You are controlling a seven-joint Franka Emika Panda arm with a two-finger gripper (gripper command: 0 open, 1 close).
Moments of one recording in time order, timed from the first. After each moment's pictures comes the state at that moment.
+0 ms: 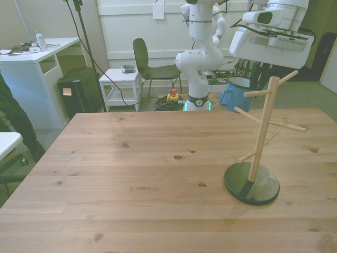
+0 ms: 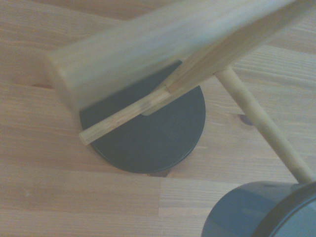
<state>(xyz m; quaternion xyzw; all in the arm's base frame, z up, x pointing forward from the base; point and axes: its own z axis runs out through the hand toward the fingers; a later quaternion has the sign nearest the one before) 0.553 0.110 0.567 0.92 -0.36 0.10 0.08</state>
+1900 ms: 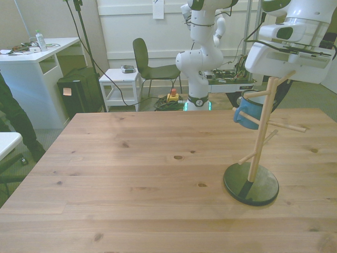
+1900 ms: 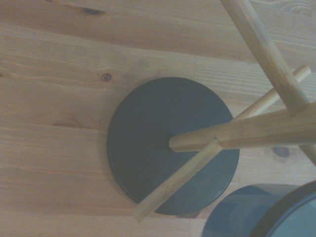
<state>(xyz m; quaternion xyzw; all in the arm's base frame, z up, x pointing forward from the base) 0.600 0.134 0.543 0.92 -0.37 0.10 0.08</state>
